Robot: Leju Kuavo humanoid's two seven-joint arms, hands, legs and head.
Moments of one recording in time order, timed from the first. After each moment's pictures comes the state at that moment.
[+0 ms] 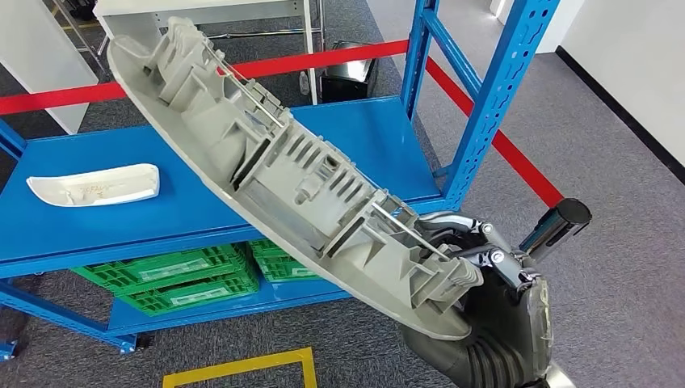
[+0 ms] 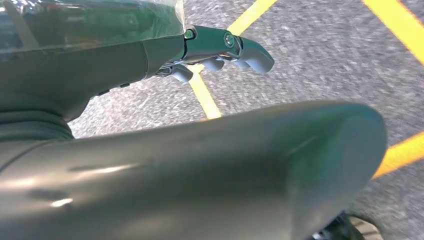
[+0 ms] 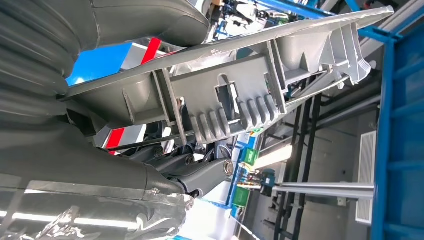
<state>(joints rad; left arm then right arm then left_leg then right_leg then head) -0.11 -0.01 -1.09 -0.23 0.72 0.47 -0.11 -0.07 -0.34 0.79 -2.31 0.38 -0.57 -0.06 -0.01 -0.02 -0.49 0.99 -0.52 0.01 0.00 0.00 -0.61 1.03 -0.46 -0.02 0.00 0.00</state>
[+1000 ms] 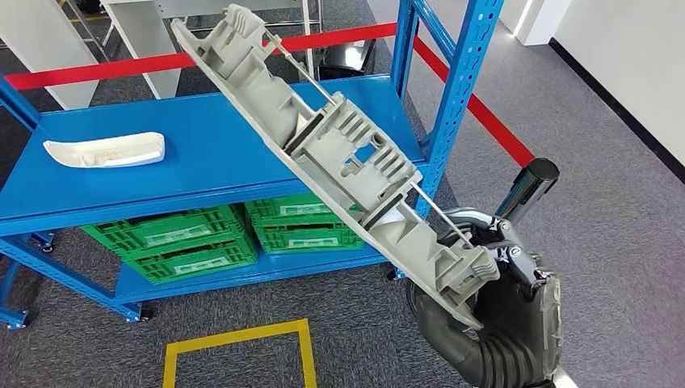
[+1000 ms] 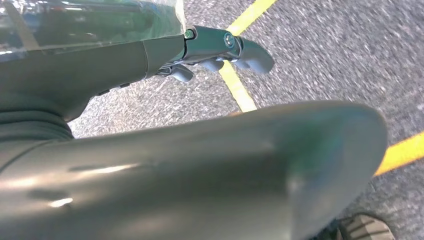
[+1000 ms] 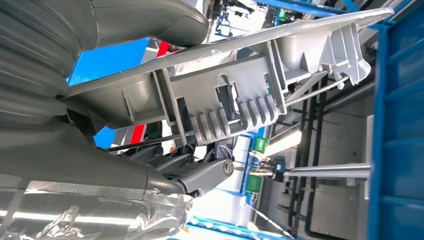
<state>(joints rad) -0.11 -0.01 -1.10 -0.23 0.72 0.48 -0.10 -0.03 -0.35 0.78 -2.31 0.37 -0.64 -0.06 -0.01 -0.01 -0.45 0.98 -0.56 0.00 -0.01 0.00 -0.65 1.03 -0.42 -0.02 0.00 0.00</state>
